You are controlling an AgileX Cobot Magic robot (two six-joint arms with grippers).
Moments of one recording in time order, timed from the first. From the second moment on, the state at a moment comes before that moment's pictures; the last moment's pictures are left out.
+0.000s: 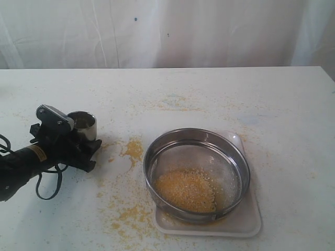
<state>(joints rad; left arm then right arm) -0.07 2.07 -0.66 0.30 -0.97 0.15 0.01 0.00 0.00 -0.18 0.32 0.20</state>
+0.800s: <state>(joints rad) -0.07 1.96 -0.64 0.29 -0.95 0.10 0.01 0.00 0.00 -0.18 0.32 0.20</state>
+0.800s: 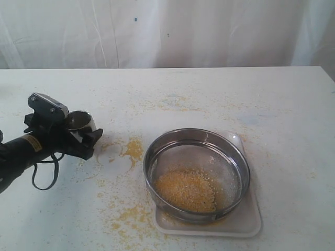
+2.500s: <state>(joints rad) 0.20 0.49 -0.20 -0.95 -0.15 0.83 0.01 0.00 0.00 -0.18 0.32 0.20</state>
